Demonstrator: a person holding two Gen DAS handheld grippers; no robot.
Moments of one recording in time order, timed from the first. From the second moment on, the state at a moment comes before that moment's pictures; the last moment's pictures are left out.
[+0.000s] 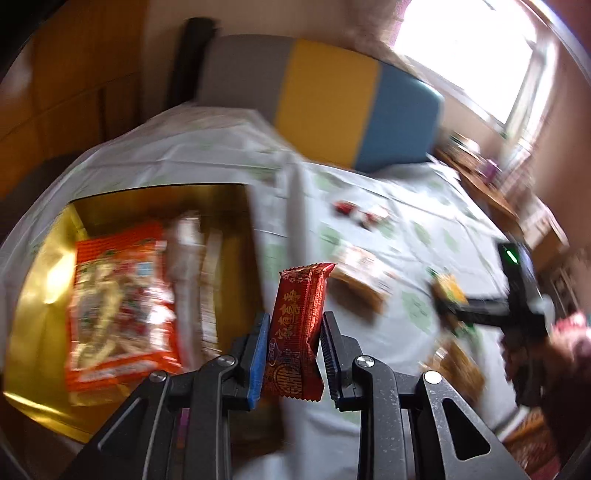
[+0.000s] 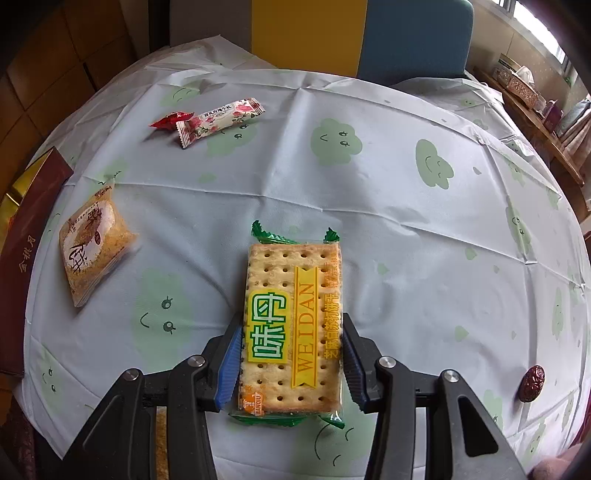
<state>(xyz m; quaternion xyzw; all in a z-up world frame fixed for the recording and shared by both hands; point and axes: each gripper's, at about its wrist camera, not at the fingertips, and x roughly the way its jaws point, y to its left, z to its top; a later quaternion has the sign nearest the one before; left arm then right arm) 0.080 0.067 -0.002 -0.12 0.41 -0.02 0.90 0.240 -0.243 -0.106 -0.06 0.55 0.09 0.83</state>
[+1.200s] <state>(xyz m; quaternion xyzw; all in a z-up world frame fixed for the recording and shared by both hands) 0.101 0.110 -0.033 -0.11 0.45 0.06 0.88 0.230 -0.239 -0.101 -0.07 0.54 0.09 0.83</state>
